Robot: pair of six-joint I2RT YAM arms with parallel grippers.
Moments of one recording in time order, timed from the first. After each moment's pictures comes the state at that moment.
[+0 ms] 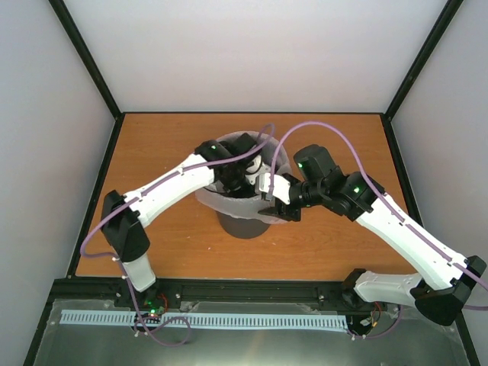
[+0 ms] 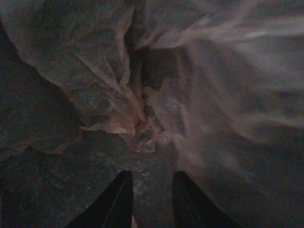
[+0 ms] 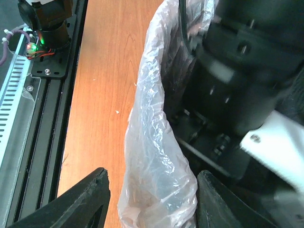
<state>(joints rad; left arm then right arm) -0.82 1.77 1.65 -1.17 0.34 -0.07 0.79 1.16 1.30 -0.90 -0.44 -0.63</state>
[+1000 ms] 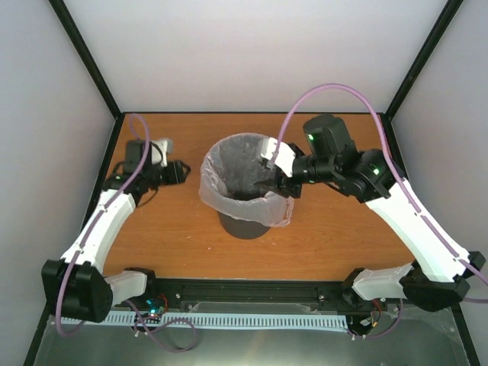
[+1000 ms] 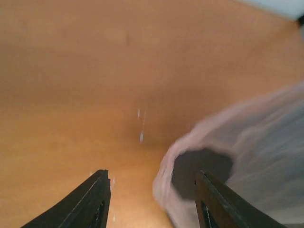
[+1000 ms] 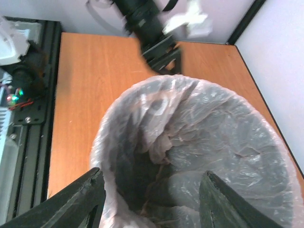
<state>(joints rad) -0.13 1.15 1.05 -0.58 0.32 -0.28 0.79 1.26 1.67 -1.03 -0.39 -0.52</state>
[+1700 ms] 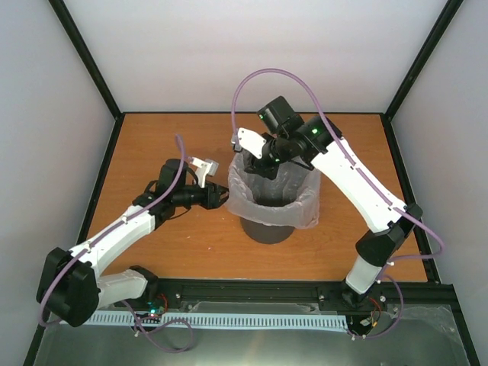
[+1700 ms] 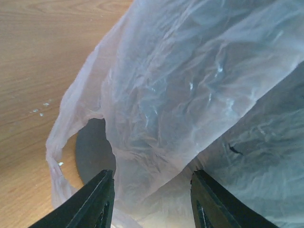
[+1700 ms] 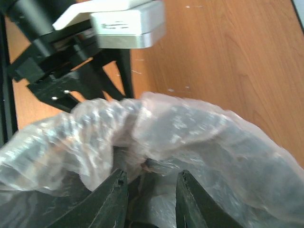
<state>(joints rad) -0.45 1.16 0.73 -0.14 0.60 -0.35 0.76 1.71 2.01 -1.26 -0.26 -0.54</state>
